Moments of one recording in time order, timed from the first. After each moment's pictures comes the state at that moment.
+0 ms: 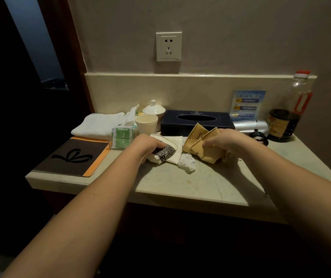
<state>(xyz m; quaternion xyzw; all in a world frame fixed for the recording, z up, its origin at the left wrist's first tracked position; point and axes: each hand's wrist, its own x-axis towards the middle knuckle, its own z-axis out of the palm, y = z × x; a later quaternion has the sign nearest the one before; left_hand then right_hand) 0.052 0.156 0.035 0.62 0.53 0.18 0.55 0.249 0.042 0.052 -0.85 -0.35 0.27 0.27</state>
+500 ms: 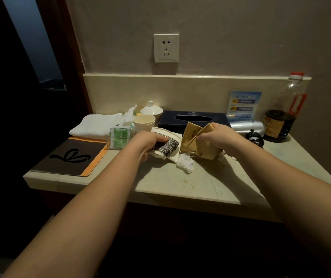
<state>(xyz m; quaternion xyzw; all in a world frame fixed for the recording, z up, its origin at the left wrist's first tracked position) 0.057 0.154 0.039 0.59 0.47 0.22 0.62 0.240 0.043 0.053 -0.81 -0.41 0.23 0.34</state>
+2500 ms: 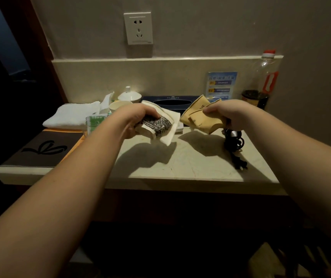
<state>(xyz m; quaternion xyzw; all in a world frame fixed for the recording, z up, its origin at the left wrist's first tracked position) 0.074 0.111 0.082 0.62 0.42 0.20 0.63 0.294 -0.011 0.078 -0.78 -0.26 0.35 0.45</state>
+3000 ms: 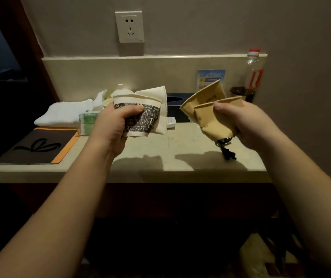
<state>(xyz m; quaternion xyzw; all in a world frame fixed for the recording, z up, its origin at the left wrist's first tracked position) 0.028 0.061 0.071 0.55 0.25 0.42 0.67 0.235 -0.107 0.080 -0.67 -0.32 0.28 0.61</state>
